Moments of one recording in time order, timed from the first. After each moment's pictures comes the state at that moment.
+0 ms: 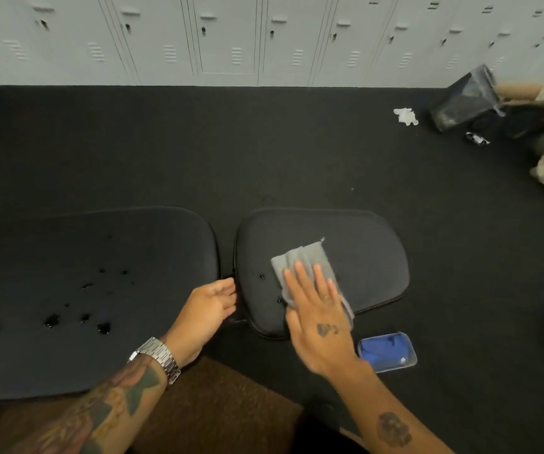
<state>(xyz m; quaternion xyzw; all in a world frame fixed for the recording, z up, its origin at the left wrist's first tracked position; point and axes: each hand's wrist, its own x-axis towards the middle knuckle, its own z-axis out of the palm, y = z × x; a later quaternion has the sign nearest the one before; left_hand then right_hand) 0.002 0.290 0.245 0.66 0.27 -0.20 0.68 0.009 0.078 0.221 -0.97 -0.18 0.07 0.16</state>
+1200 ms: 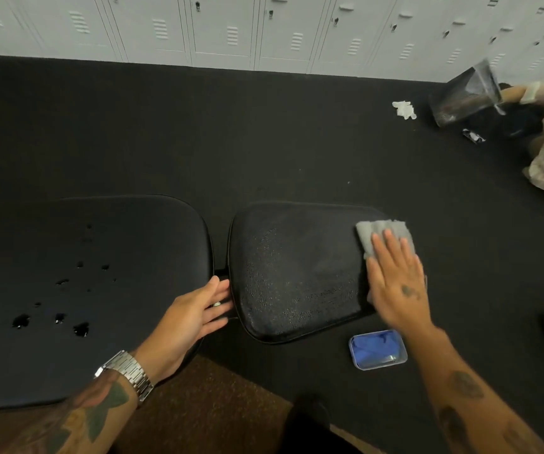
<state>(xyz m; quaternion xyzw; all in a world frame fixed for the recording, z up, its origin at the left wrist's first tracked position) -0.003 0.304 0.227 0.59 0.24 -0.22 0.73 0.085 -0.028 0.218 -0.99 -0.02 0.01 0.11</state>
